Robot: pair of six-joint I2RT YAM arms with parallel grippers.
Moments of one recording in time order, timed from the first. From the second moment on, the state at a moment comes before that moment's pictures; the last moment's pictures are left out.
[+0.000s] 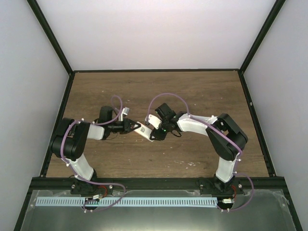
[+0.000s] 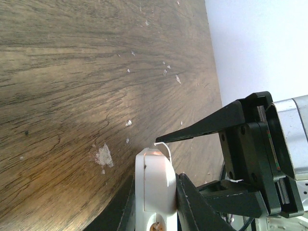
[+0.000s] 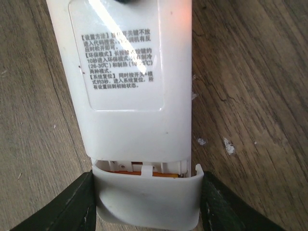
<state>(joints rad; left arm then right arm) -0.23 1.72 0.56 0.47 0.98 -0.64 0.75 1.81 1.07 -0.33 -0.31 -0.34</state>
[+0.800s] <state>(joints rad) -0.23 1.72 0.56 0.46 0.98 -0.63 0.76 1.84 1.12 -0.38 -0.31 -0.34</state>
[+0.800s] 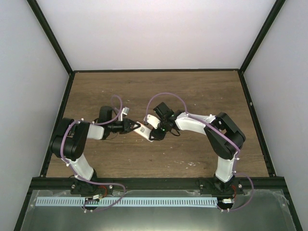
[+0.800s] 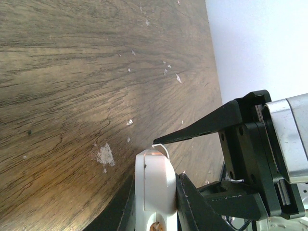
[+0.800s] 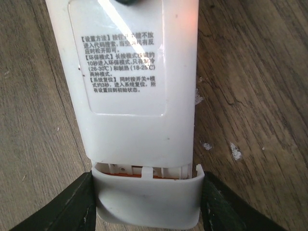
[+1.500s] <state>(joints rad) -0.23 1.71 0.56 0.45 0.99 -0.62 0.80 1.86 1.19 -0.50 -0.24 -0.23</state>
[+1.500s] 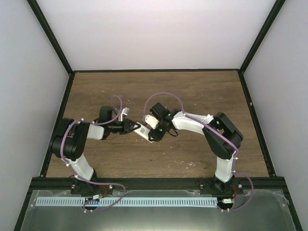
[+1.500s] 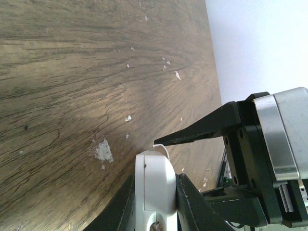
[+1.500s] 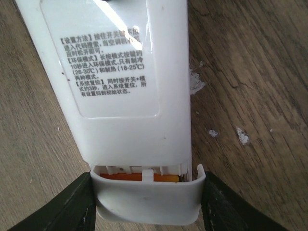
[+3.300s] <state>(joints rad) -0.24 1.71 0.57 0.42 0.99 -0.61 0.79 1.79 1.11 -0.47 -0.21 -0.30</state>
